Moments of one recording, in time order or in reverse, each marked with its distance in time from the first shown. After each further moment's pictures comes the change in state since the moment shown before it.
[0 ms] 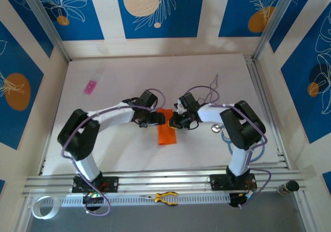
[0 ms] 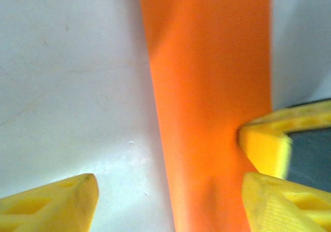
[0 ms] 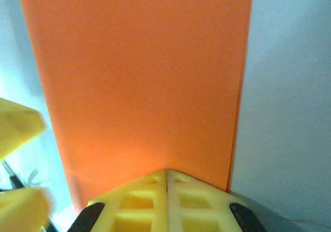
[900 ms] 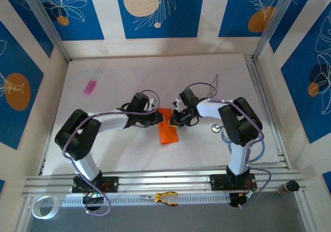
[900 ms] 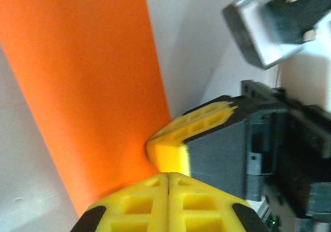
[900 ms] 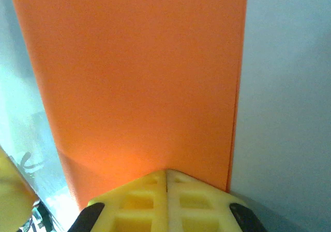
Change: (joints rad) left arm 0.074 0.021 -0.222 0.547 0.330 -0.151; right arm -0.022 0.054 0.092 -0.126 -0.037 -0.108
